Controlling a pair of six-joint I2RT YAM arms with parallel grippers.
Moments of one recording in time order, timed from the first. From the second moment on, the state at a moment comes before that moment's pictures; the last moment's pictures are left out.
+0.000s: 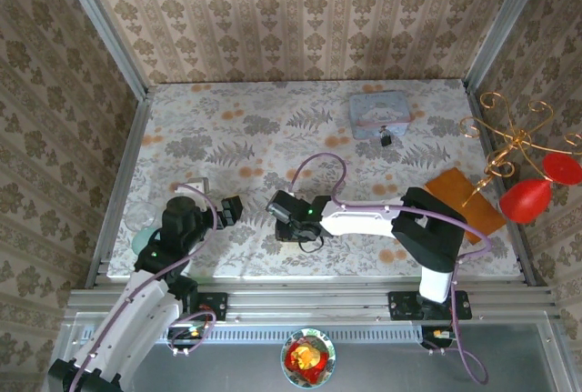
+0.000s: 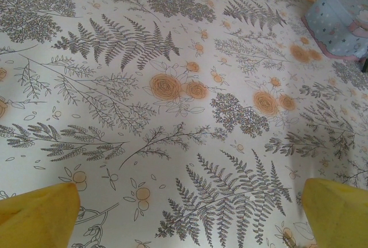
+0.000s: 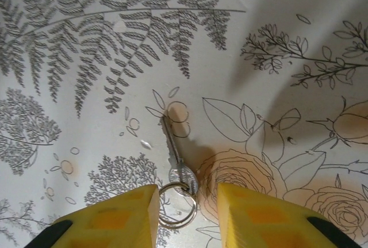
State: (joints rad) left arm -0.41 0.51 0.31 -0.29 0.00 -0.40; right arm 1.04 1.82 1.10 -0.42 0.08 1.04
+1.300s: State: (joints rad) left arm -0.41 0.51 0.31 -0.29 0.00 -0.40; right arm 1.09 1.91 1.24 -0.52 0.12 1.02
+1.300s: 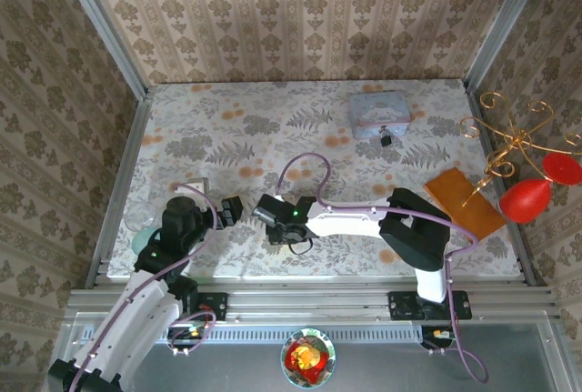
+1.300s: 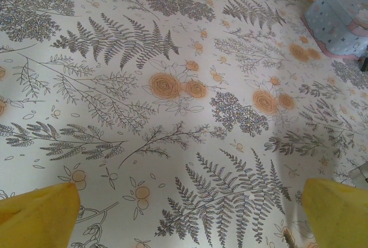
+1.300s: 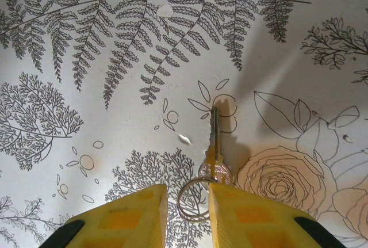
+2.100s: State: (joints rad) left arm -0.41 0.52 0.31 -0.29 0.00 -0.40; right arm 1.09 1.98 1.32 -0.62 0.16 0.99
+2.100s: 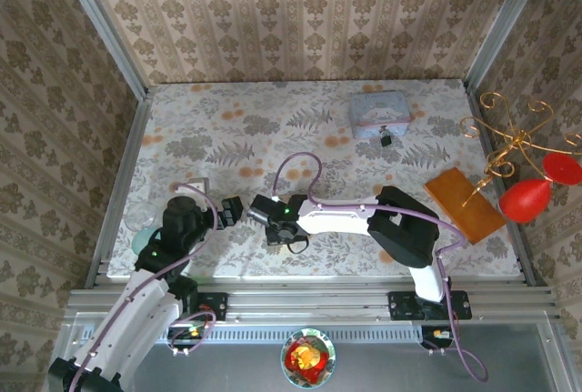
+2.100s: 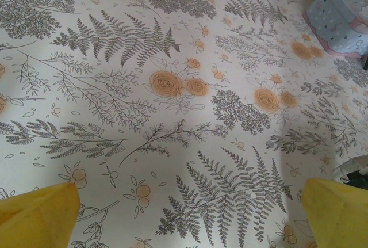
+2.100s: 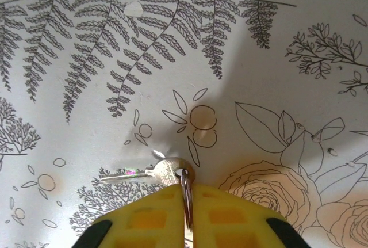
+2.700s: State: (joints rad) left arm -0.41 0.54 0.31 -0.25 0.07 -0.40; right arm 1.03 1.71 1.05 -0.36 0.19 1.00
